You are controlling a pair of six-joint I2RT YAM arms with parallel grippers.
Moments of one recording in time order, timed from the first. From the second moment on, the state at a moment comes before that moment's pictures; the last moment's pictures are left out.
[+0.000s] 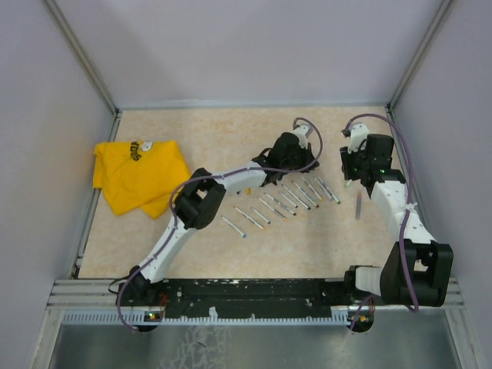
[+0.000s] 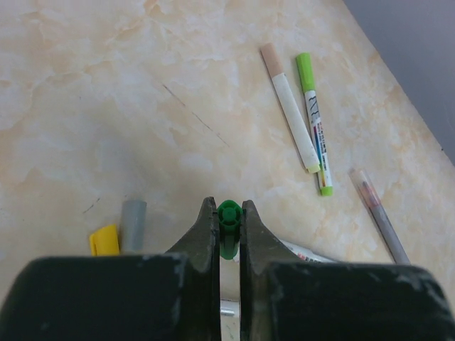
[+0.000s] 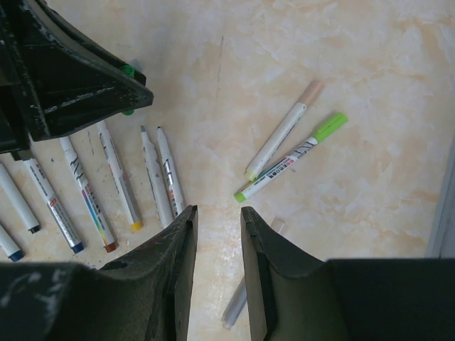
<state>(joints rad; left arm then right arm) -0.85 2.47 1.92 0.21 0.14 -0.45 -0.06 1.25 0.91 -0.34 -0.17 -0.30</state>
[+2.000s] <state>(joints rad) -0.79 1.02 0.35 0.63 0.07 -0.28 -0.15 1.23 0.90 -0.37 -0.48 -0.28</state>
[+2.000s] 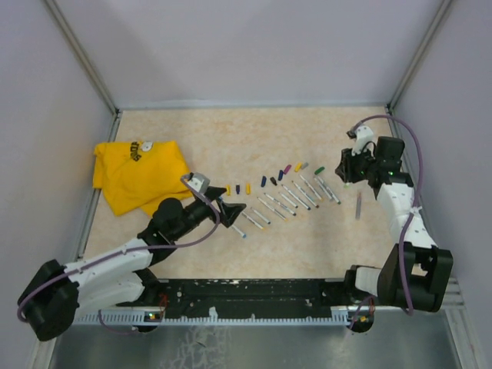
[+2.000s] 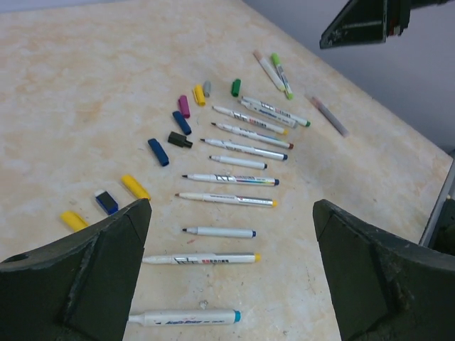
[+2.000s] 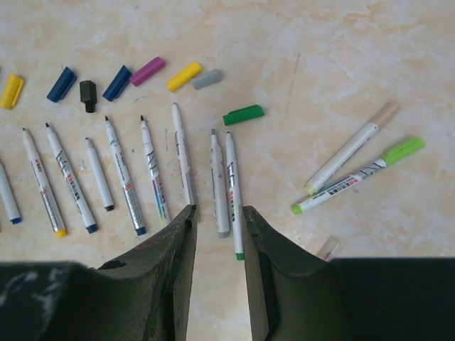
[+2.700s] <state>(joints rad) -0.77 0.82 0.28 0.51 -0.02 -0.28 -0.15 1.41 1.08 -0.45 -0.52 -0.29</state>
